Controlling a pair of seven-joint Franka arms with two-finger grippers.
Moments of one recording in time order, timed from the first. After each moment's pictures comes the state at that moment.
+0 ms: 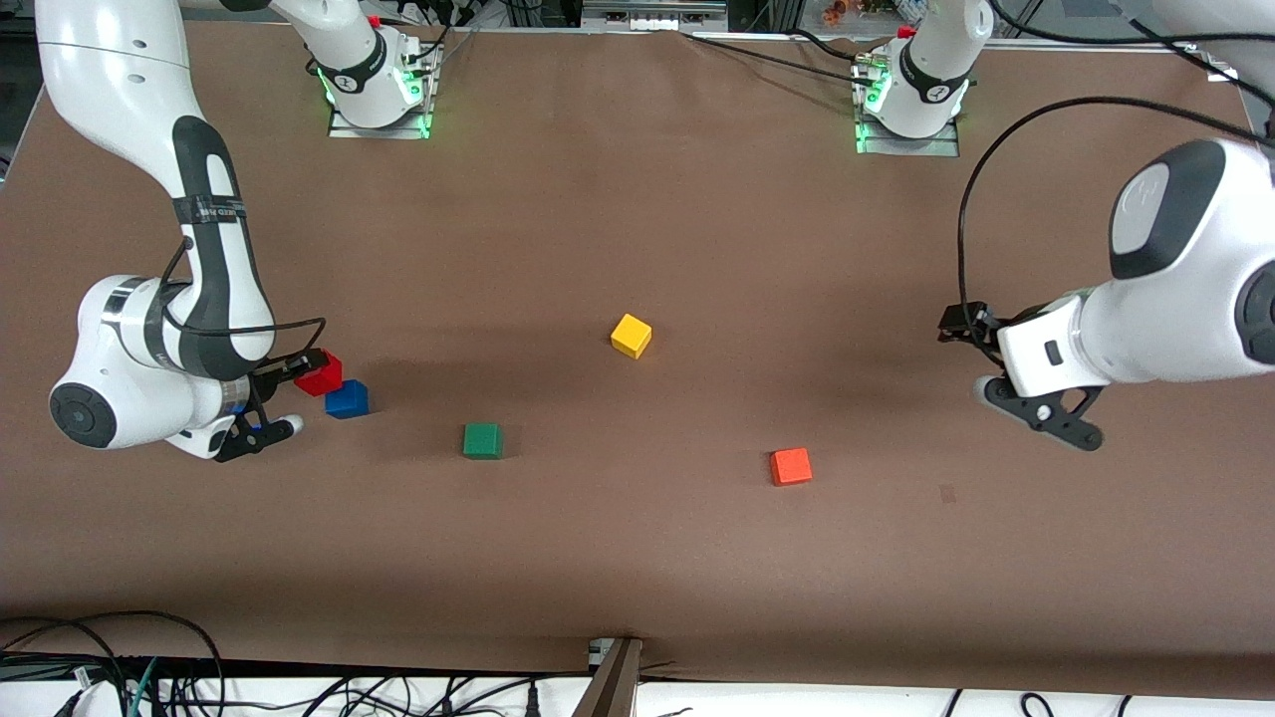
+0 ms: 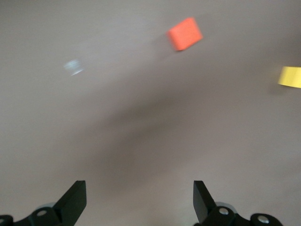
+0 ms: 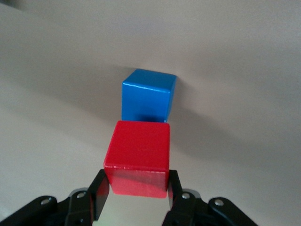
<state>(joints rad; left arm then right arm) 0.15 0.48 -0.42 -1.21 0.14 1.43 0.14 0.20 0.67 -0.25 -1.48 0.22 1.69 -0.45</state>
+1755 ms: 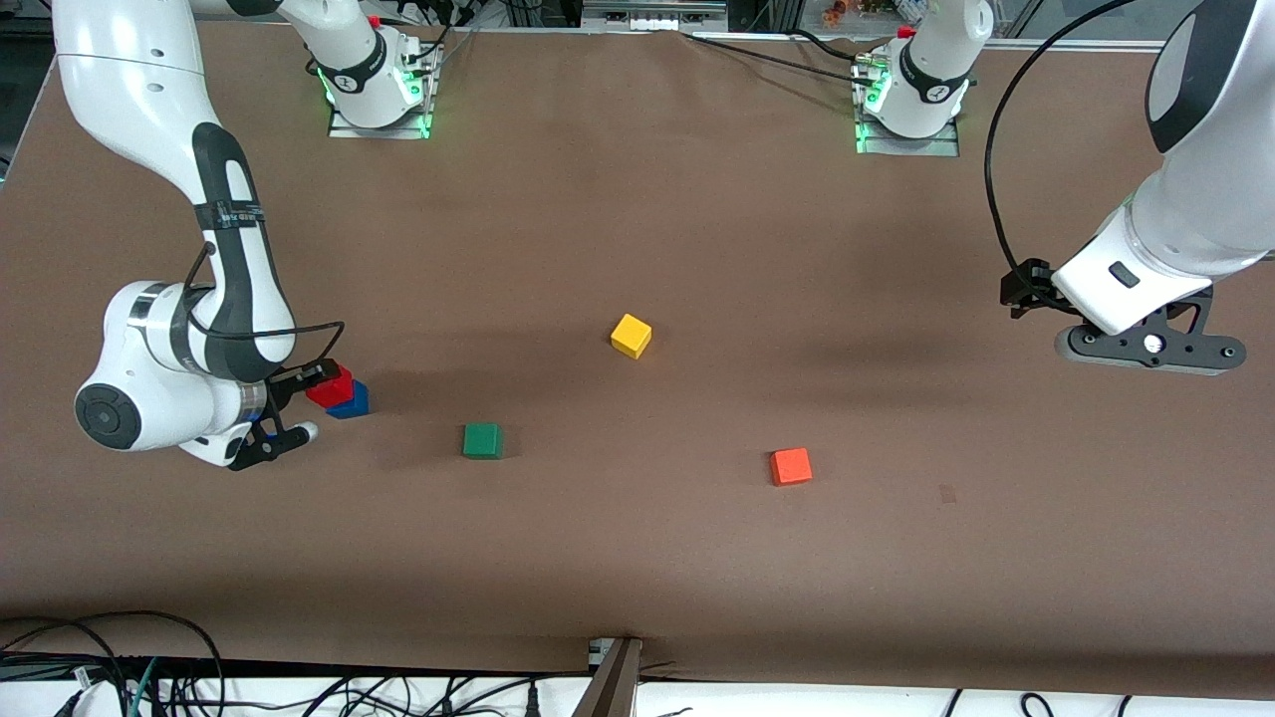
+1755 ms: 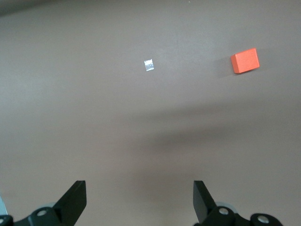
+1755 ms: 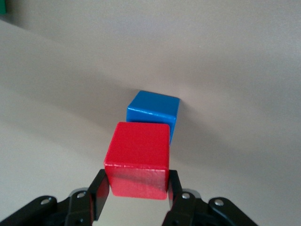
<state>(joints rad) 0.16 0.32 -0.43 -1.26 0.28 1.43 -0.10 0.22 0.68 -0.24 -1.48 0.22 1.75 -0.45</state>
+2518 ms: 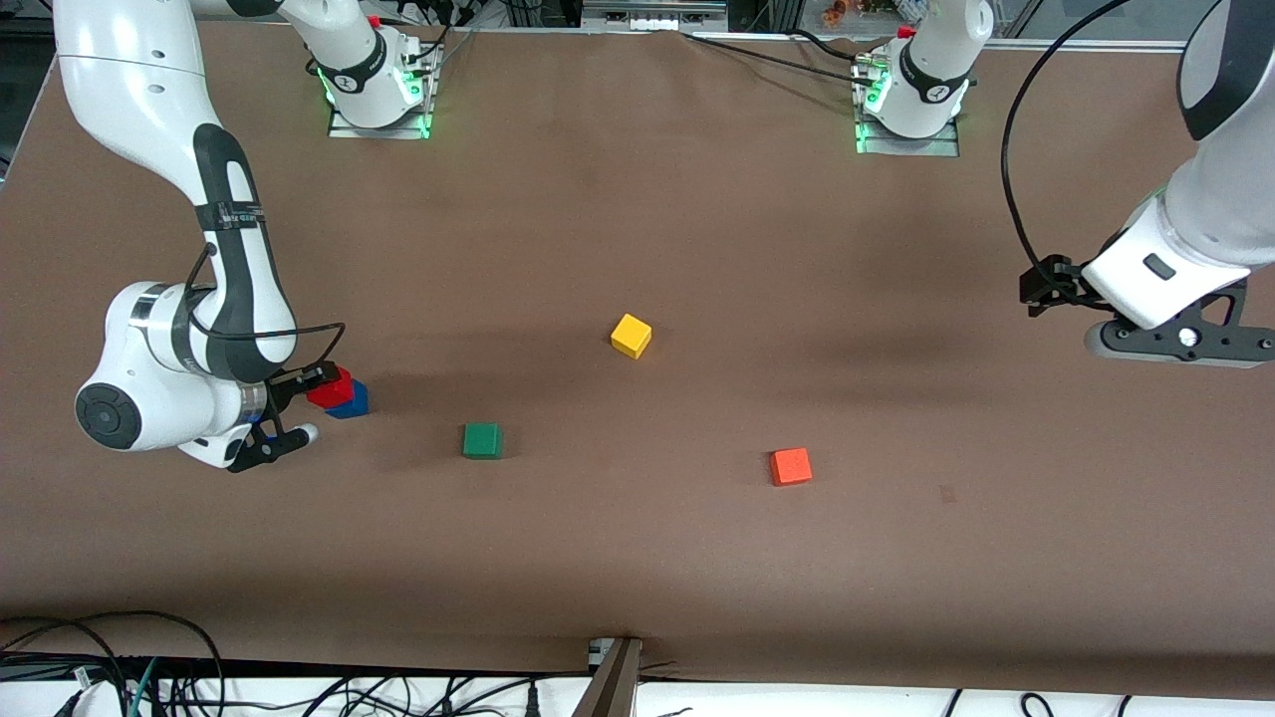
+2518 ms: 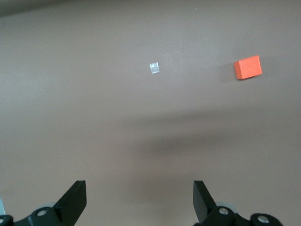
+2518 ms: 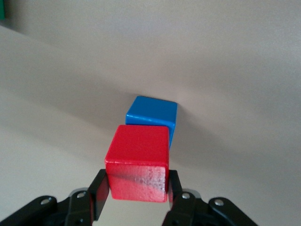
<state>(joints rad) 0.18 0.28 -0.42 -1.27 0.26 1.44 -0.11 0.22 0.68 -0.24 -1.48 0.22 1.78 -0.45</state>
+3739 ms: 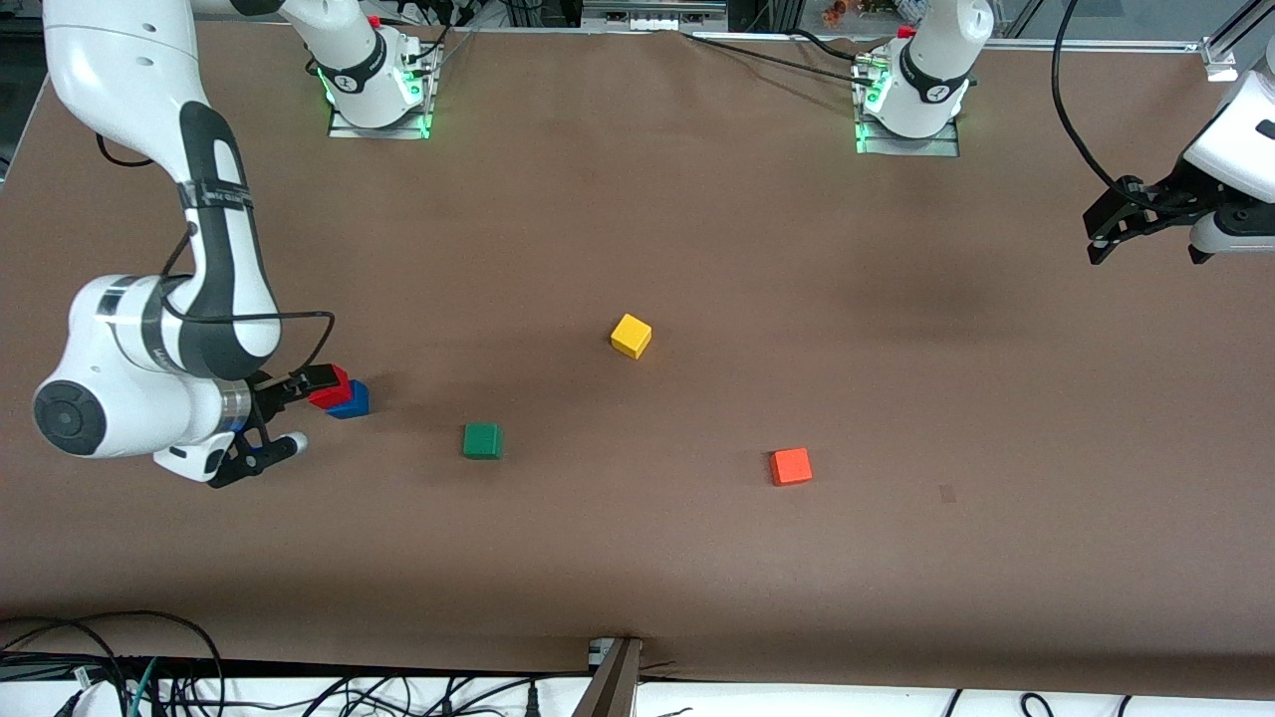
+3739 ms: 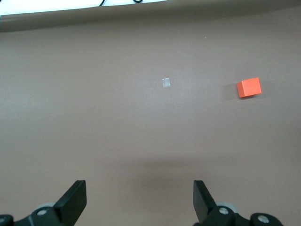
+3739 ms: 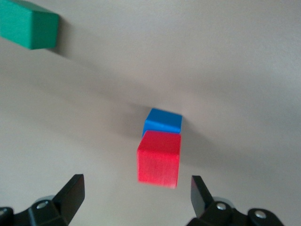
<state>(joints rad) -0.02 -0.05 -0.05 -1.63 0.11 1.68 -0.05 0.22 0.66 -0.24 -1.32 0.22 1.63 -0.45</state>
